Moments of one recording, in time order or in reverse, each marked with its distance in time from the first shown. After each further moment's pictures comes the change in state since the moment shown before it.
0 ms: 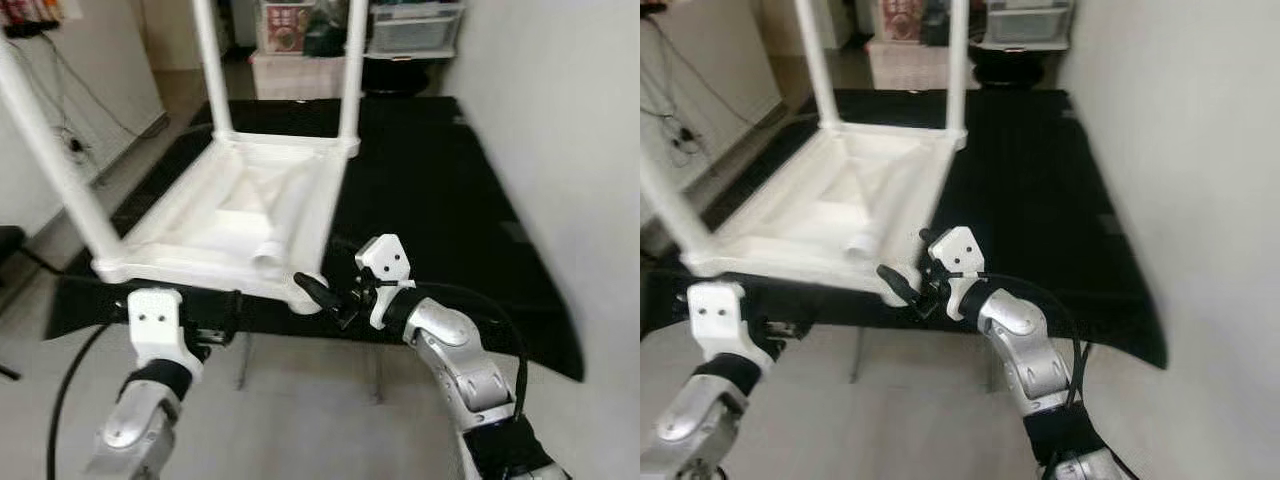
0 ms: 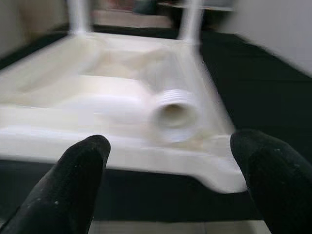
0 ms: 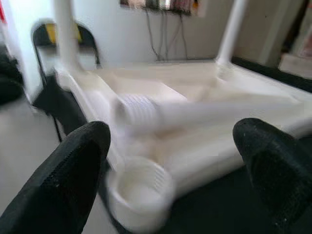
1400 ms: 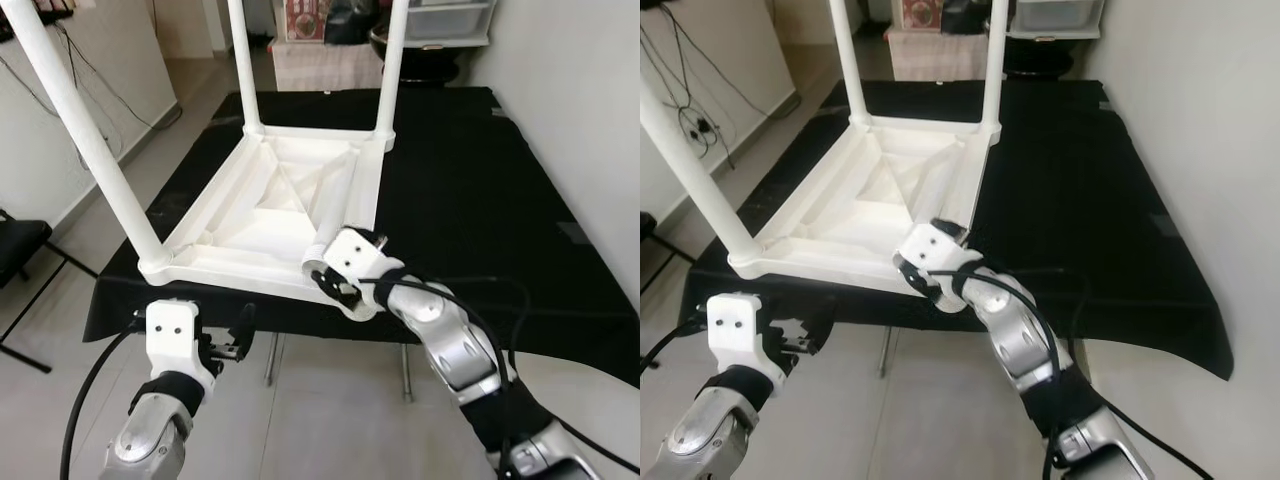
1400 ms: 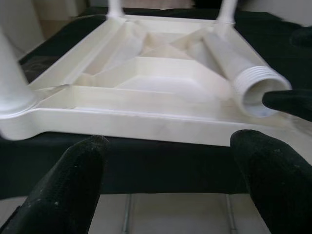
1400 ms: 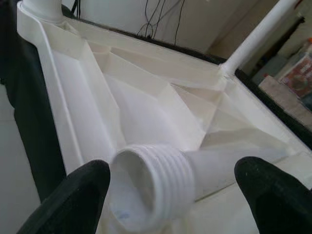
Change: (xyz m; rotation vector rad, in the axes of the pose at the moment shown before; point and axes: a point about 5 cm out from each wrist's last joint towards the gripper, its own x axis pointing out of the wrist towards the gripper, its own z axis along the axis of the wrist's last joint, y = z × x) left arm -0.010 0.004 -0.001 0.063 0.044 0.004; right arm 0.038 0.009 0.010 -0.389 0.287 -0.110
